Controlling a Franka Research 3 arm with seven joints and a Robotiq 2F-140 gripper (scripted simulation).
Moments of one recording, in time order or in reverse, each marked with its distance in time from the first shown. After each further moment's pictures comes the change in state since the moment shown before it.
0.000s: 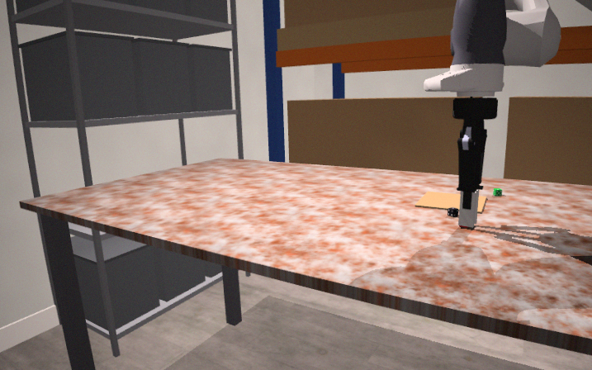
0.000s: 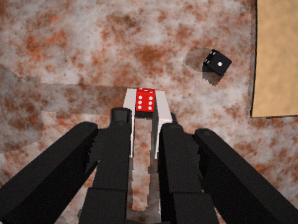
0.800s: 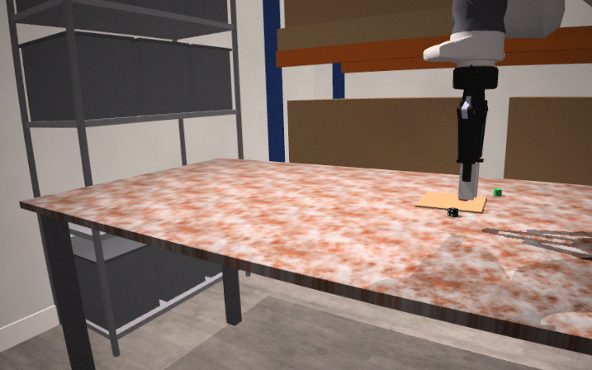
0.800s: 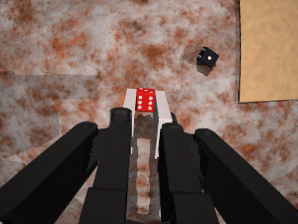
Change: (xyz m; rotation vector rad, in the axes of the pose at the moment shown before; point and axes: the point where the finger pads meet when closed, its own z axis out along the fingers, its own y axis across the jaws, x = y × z) arm 0.002 -0.005 -0.052 0.018 0.005 0.023
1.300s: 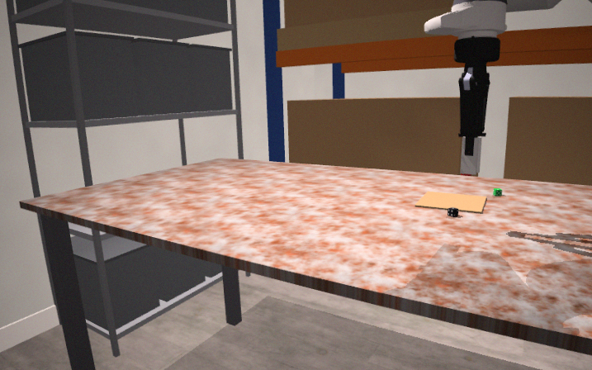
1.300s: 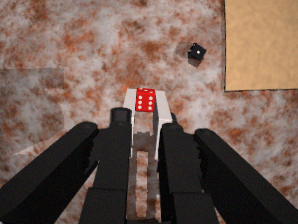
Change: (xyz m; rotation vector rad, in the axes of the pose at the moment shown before) arm -0.001 0.001 -0.047 -0.006 -0.002 -0.004
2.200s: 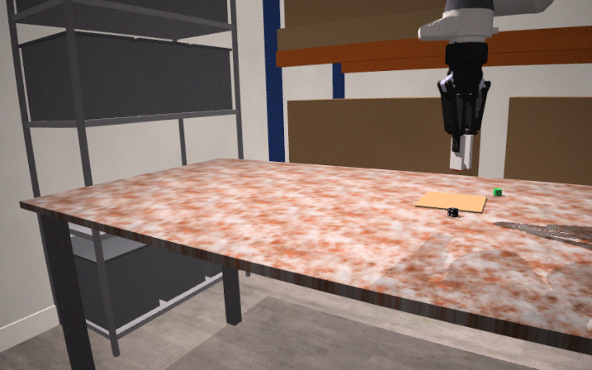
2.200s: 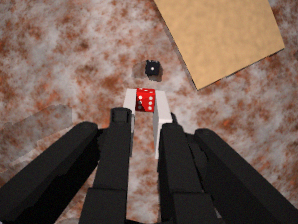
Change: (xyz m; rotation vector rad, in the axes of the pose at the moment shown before) arm 0.029 0.044 0.001 -0.019 0.009 0.413
